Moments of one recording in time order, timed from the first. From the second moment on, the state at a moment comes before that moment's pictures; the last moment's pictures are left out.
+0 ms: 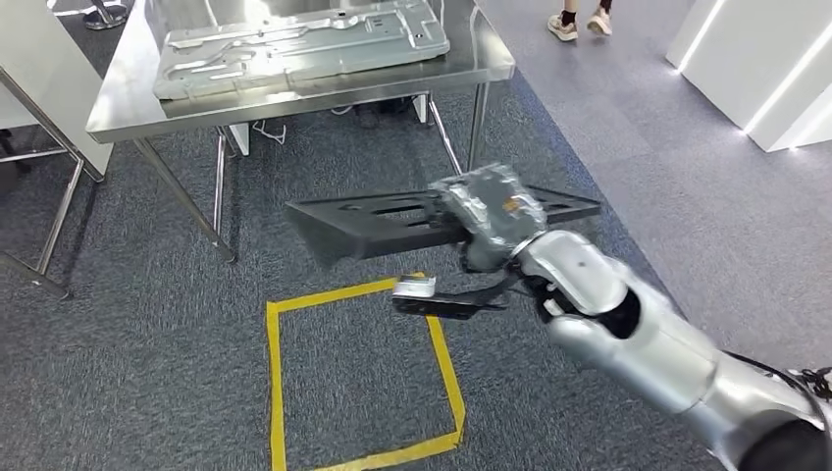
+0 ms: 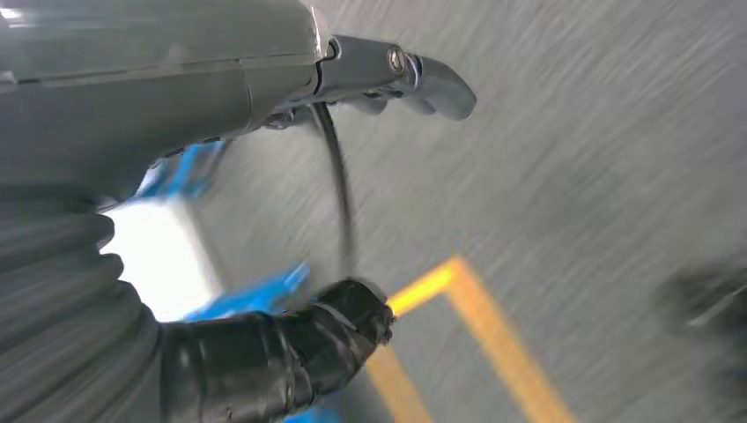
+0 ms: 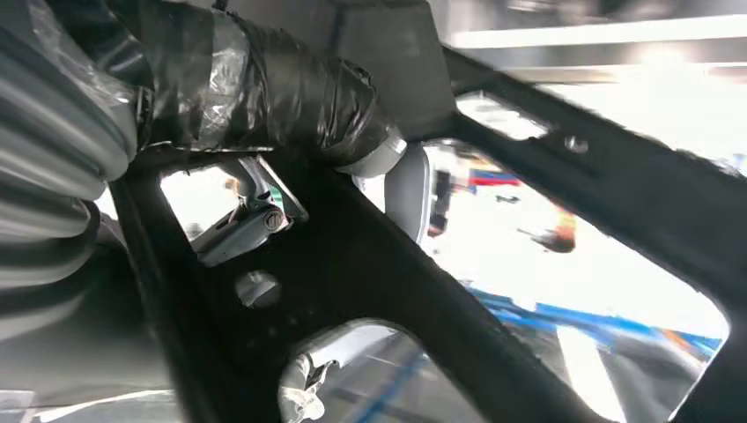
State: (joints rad) left arm 0.58 -0.05 0.66 -1.40 -0.47 -0.94 0.24; right arm -0.83 -0.38 0.79 -1.69 0.89 0.07 0.11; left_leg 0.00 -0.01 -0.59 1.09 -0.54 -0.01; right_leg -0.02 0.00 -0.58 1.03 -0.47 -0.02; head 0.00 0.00
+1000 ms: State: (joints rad) left arm 0.28 0.76 -1.09 -1.18 0.91 0.15 0.09; right arm -0.97 -0.20 0.92 -1.48 0.95 0.05 0.10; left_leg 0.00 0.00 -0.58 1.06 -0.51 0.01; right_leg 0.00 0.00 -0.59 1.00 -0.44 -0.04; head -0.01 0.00
